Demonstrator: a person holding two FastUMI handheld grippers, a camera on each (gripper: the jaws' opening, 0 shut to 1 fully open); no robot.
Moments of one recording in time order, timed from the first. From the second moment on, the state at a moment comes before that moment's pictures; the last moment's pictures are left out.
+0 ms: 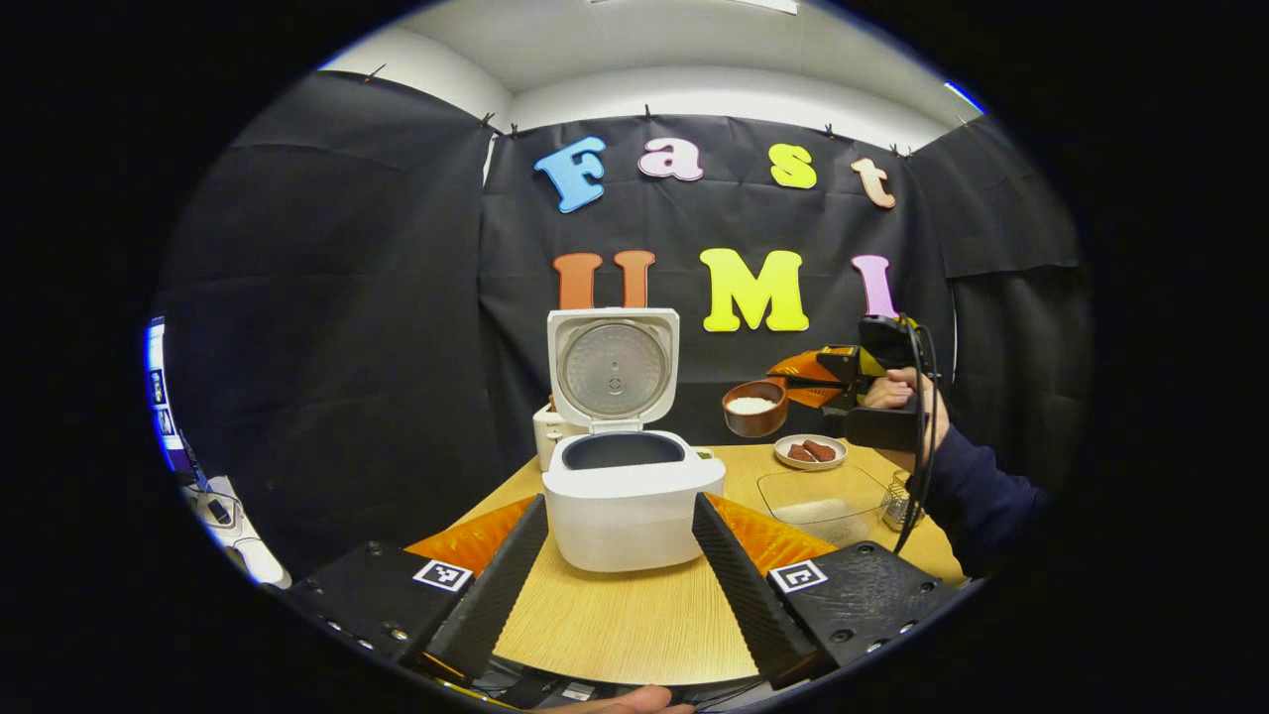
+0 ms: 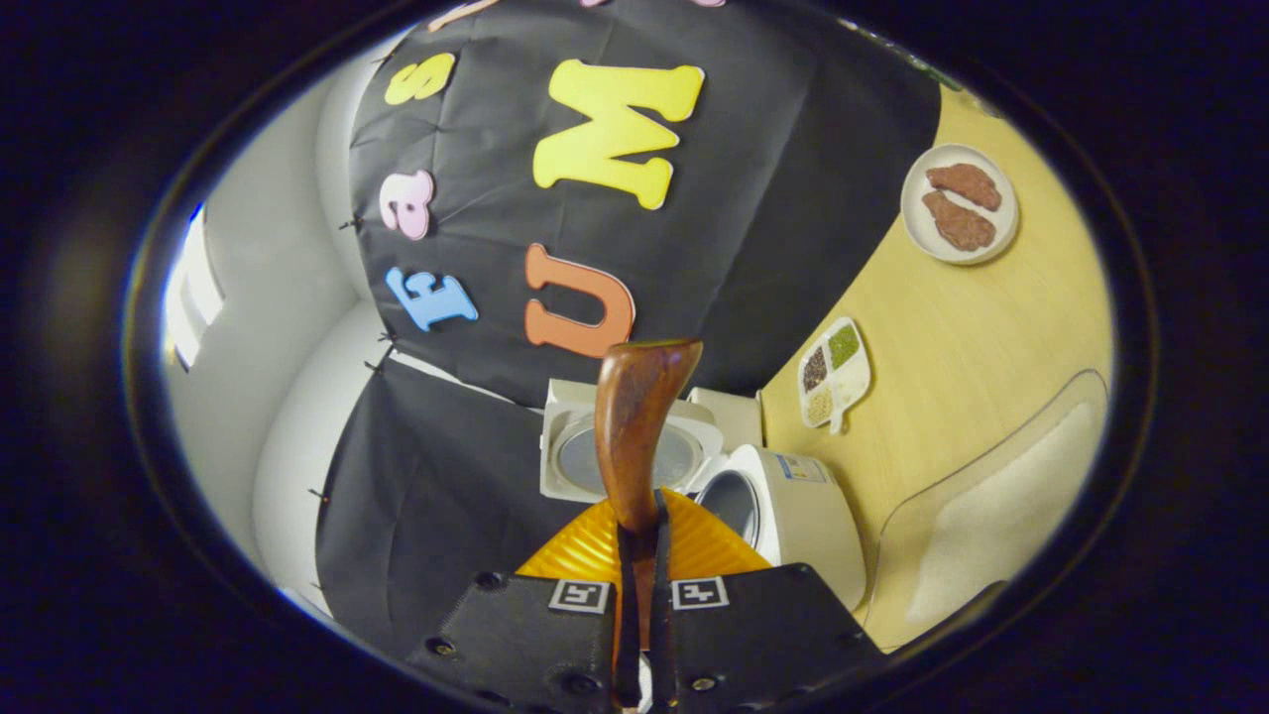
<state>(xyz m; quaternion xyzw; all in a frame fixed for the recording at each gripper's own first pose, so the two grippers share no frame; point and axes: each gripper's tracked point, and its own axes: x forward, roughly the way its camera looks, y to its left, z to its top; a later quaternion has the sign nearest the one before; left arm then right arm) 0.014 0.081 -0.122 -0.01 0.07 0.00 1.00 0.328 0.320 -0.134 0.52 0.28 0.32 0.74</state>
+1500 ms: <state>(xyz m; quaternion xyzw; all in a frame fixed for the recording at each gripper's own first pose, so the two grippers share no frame) -0.003 0.109 -0.142 -0.01 0.10 0.06 0.99 0.380 0.506 -0.135 -0.01 0.13 0.35 0.93</state>
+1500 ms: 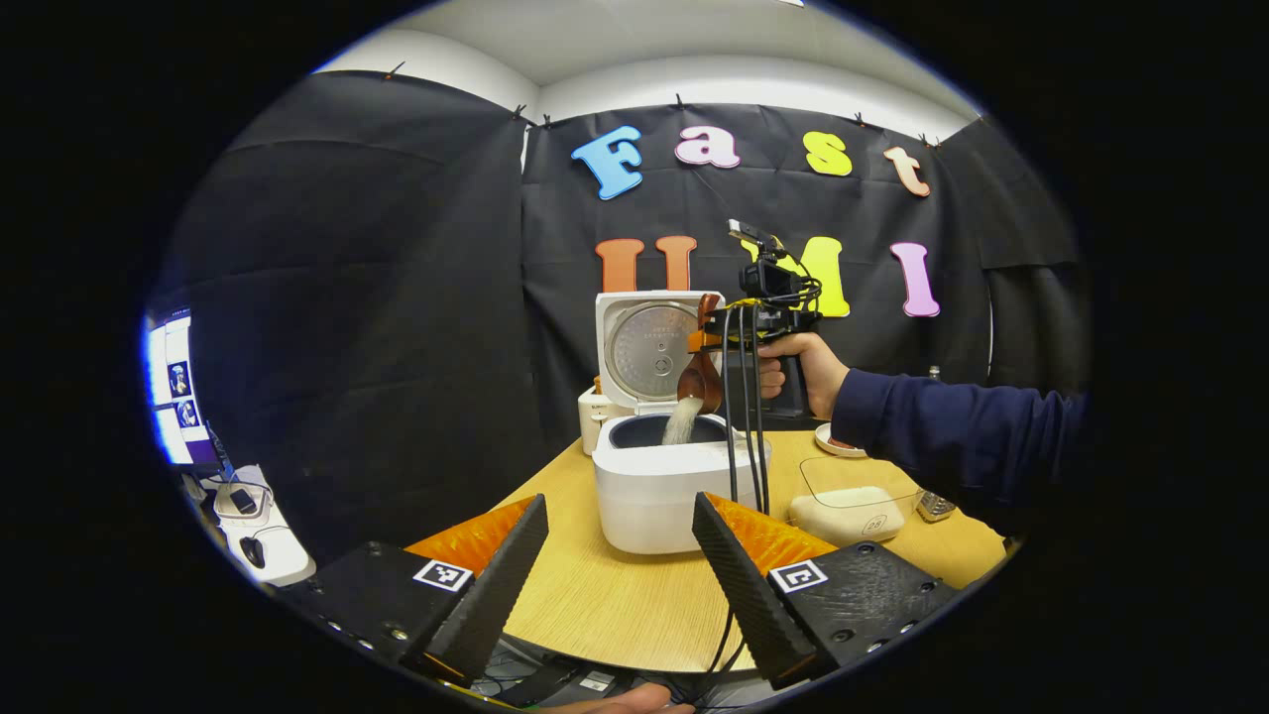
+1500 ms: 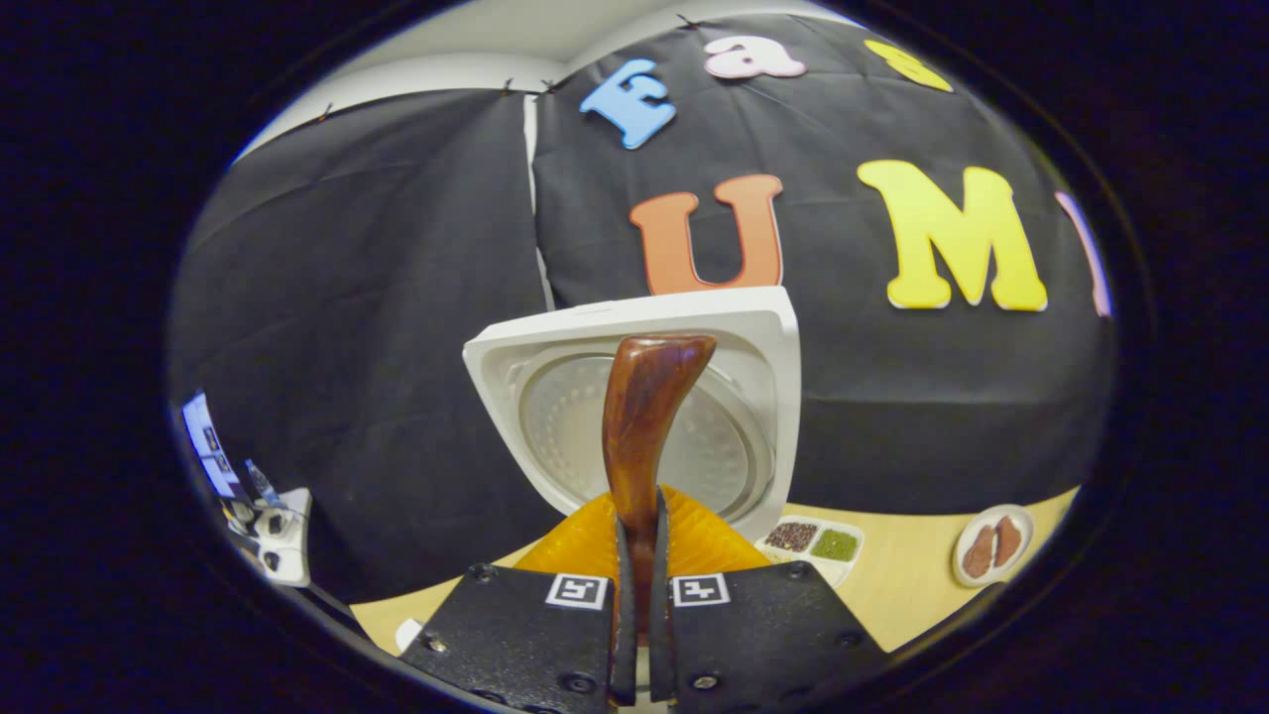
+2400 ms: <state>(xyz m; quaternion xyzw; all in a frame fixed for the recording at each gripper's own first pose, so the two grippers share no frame) -0.001 0.091 -0.121 -0.01 0.08 0.07 0.99 0.320 0.408 -0.071 -0.12 0.01 0.34 0.93</state>
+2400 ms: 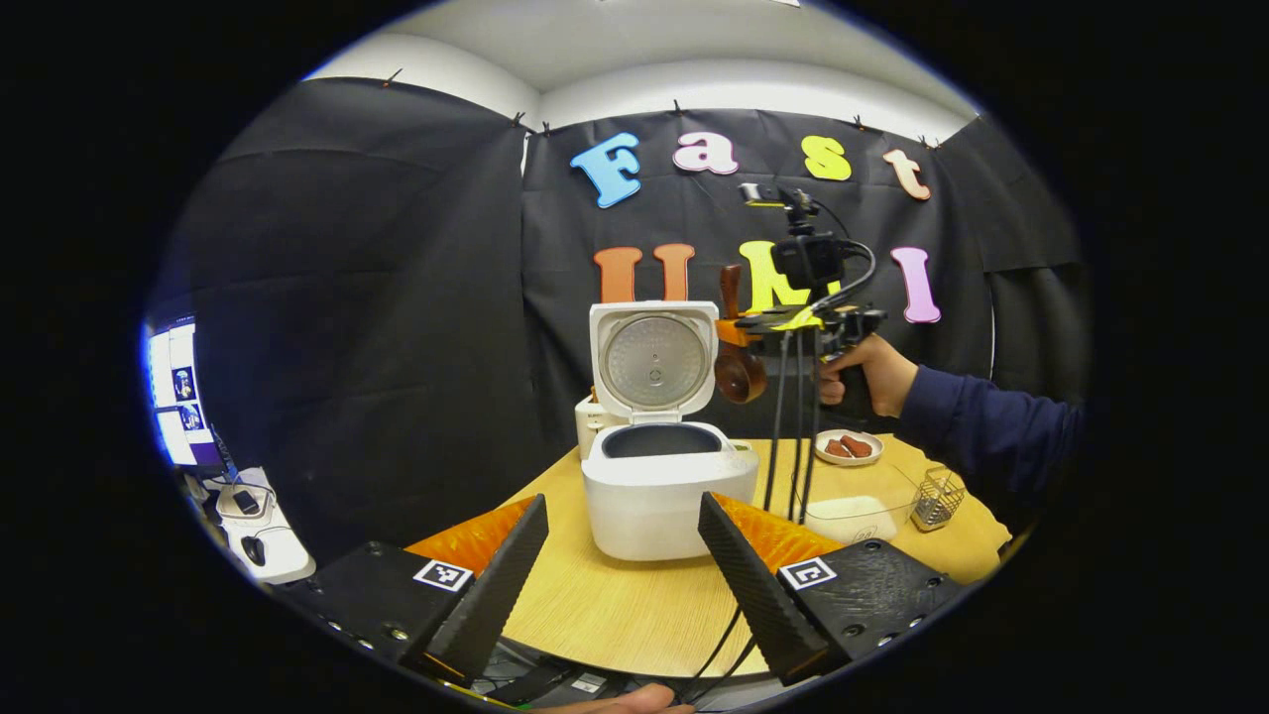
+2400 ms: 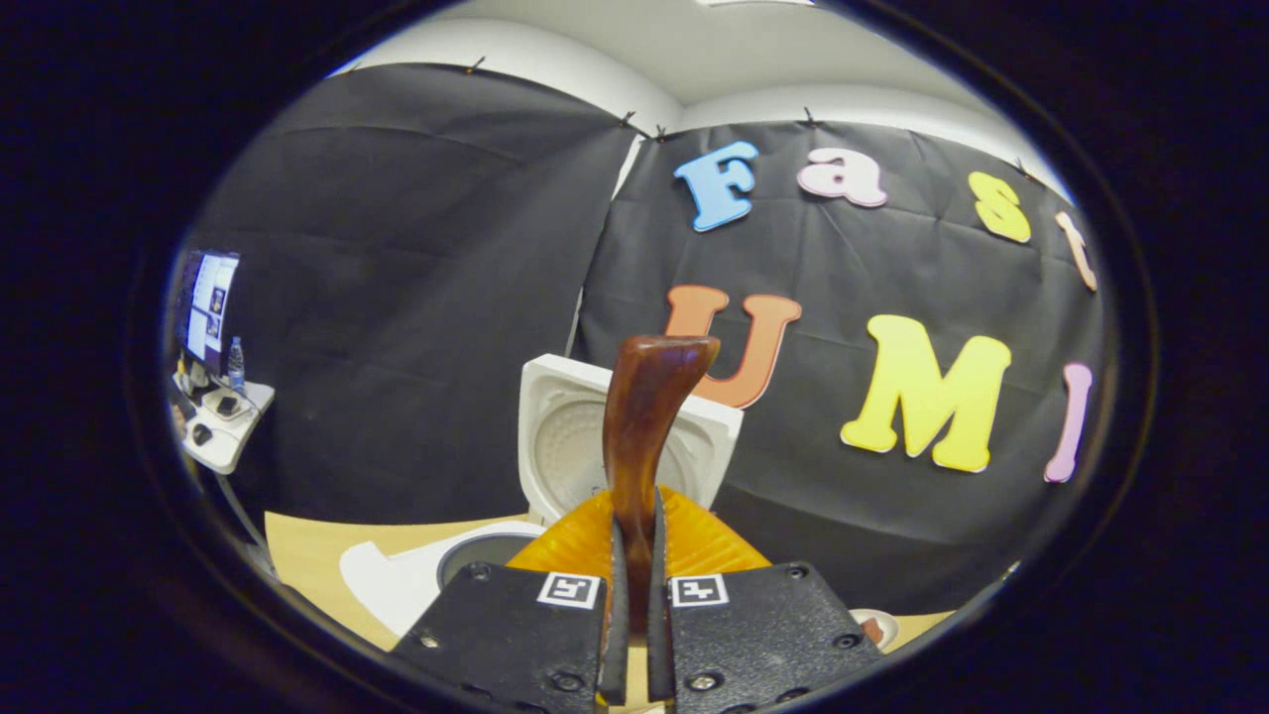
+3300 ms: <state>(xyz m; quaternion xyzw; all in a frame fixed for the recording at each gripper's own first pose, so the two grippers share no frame) 0.040 -0.023 -0.056 0.00 0.01 -0.03 1.00 0.278 0.099 -0.025 -0.04 0.06 0.15 0.99</state>
